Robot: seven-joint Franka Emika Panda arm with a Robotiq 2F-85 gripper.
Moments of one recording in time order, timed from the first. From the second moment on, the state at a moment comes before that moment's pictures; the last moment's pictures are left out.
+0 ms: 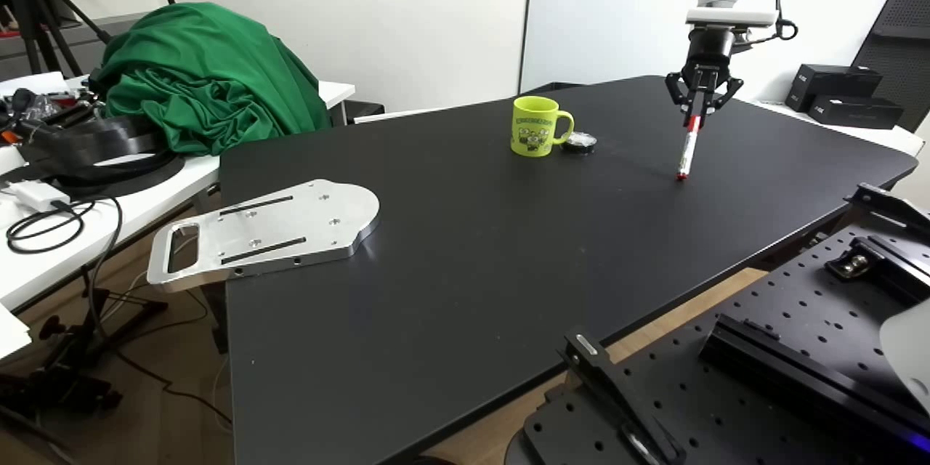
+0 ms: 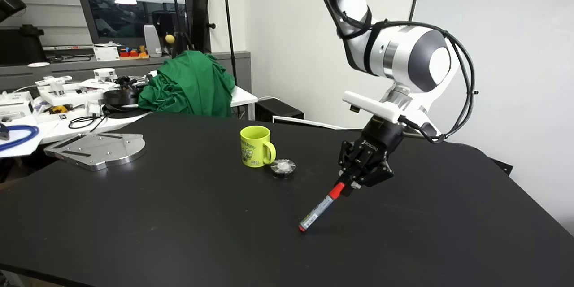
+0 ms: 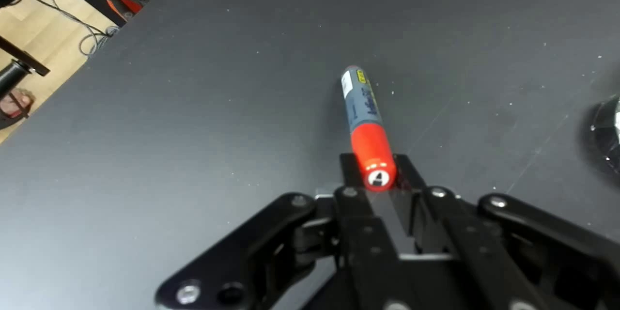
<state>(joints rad) -0.50 0.98 -0.23 -1.33 0.31 1.63 0.14</state>
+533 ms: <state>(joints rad) -0.41 0.98 -0.23 -1.39 0.25 1.79 0.12</state>
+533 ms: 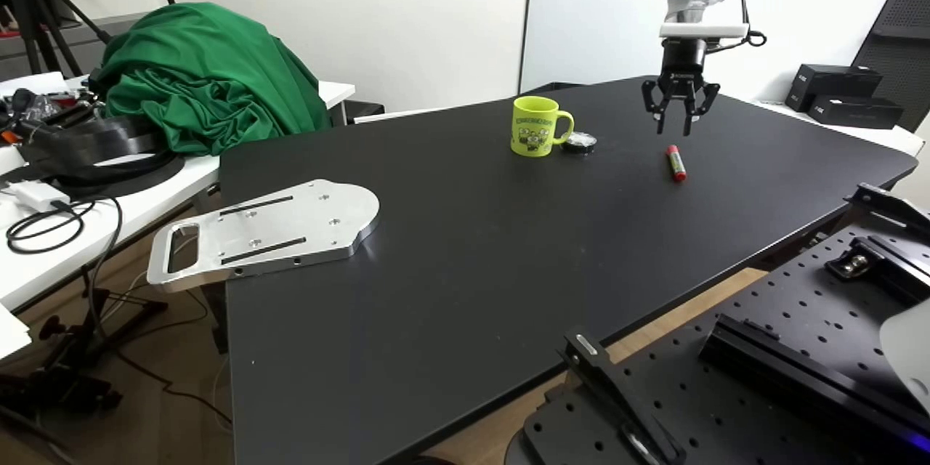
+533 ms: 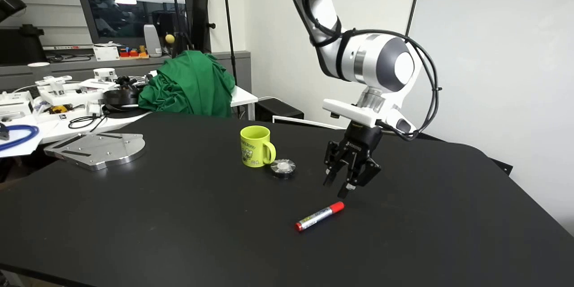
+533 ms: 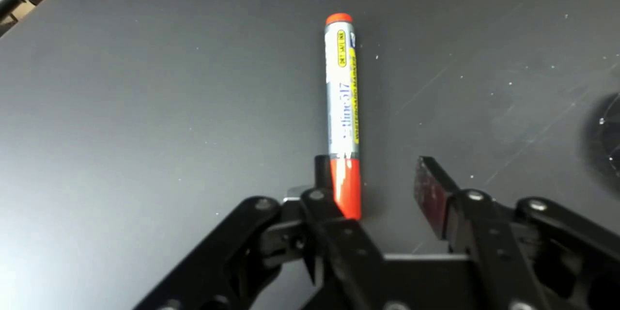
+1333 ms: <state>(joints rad) -0.16 0.62 -0.22 -1.90 0.16 2.02 0.14</state>
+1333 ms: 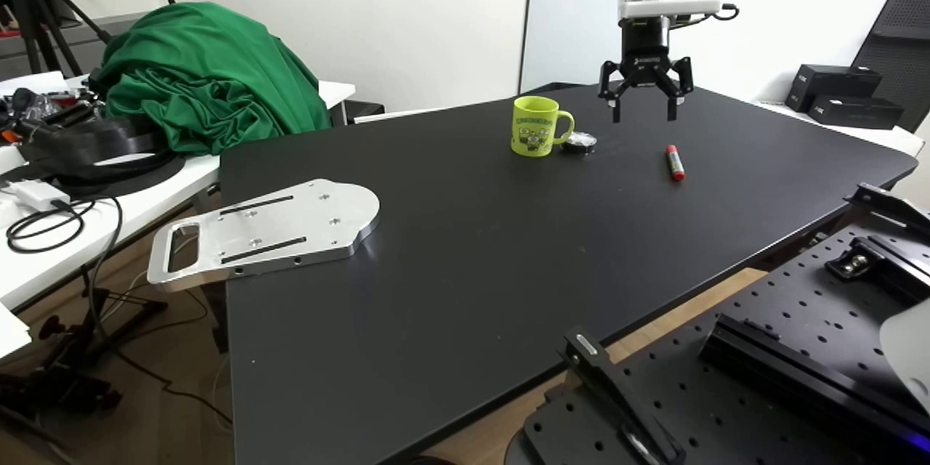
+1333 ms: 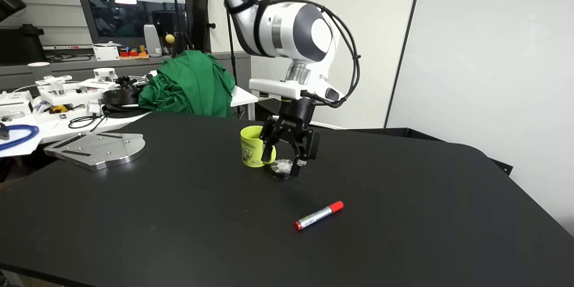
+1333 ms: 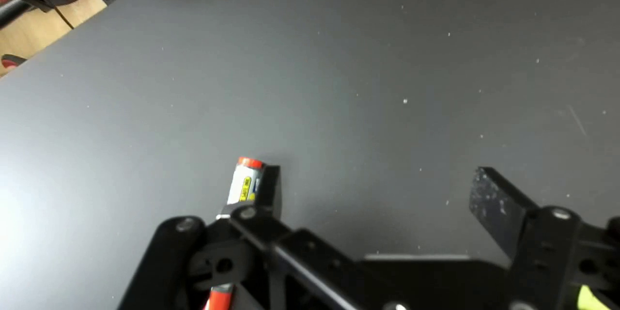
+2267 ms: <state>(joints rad) -0.14 0.26 -0.29 -2.36 -0.21 2.47 0.22</state>
